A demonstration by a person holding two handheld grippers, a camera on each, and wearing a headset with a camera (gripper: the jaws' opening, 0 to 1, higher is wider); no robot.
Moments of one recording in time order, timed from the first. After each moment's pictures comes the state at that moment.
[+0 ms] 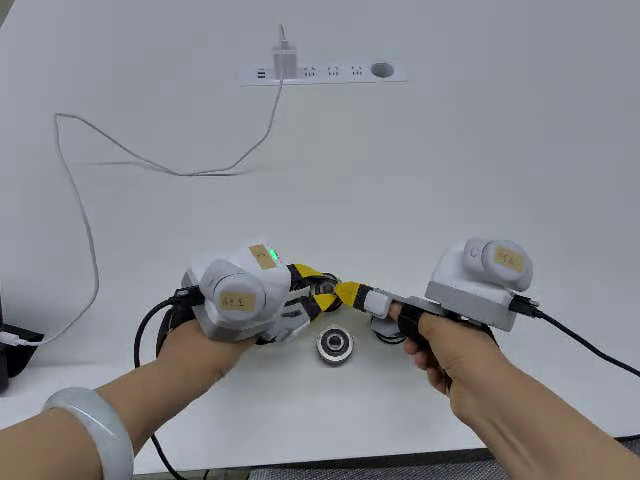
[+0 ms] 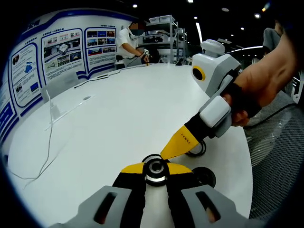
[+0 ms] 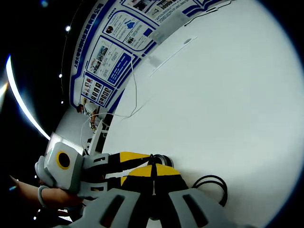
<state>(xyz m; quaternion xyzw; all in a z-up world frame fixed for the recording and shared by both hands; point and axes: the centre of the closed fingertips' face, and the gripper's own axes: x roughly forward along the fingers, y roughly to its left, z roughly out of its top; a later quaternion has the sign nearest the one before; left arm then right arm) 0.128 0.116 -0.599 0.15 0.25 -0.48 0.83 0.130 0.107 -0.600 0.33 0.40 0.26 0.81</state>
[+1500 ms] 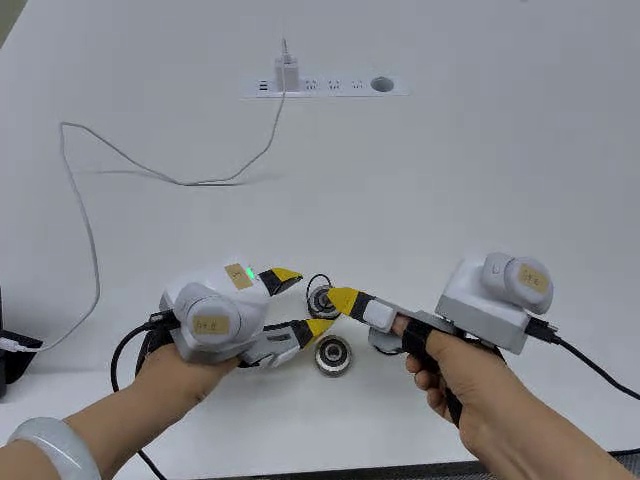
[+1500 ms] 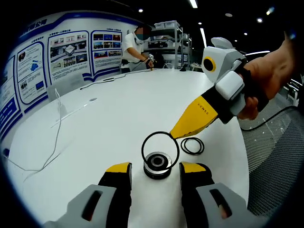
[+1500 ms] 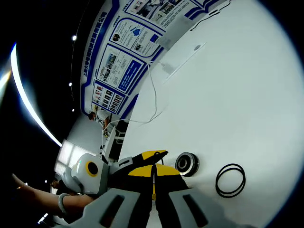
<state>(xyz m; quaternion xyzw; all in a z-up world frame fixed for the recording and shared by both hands) 0.122 0.132 -0.591 0.13 0.23 -0.46 0.85 0.113 0.117 -0.550 0.38 0.37 0.29 0.80</state>
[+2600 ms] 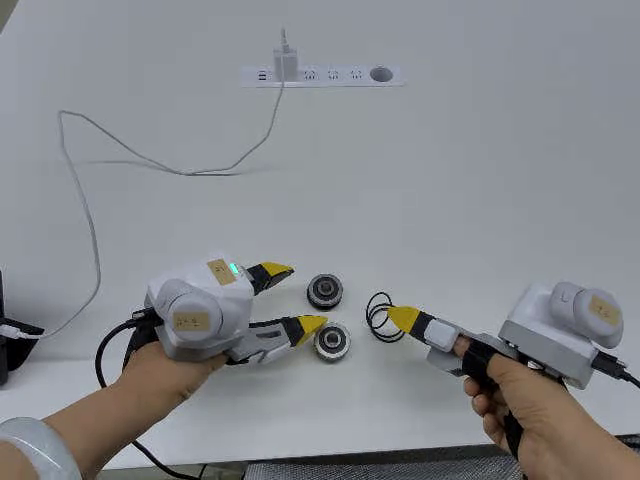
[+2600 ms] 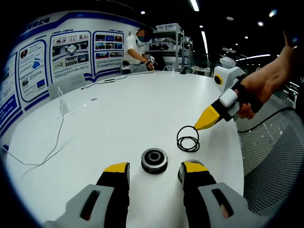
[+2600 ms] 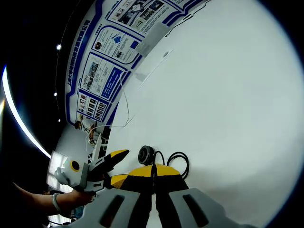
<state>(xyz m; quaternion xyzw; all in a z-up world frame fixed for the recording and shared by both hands) 0.110 0.139 -0.588 0.11 0.23 -0.46 0.85 0.093 0.043 -0.592 0.39 0.39 0.20 0.81</state>
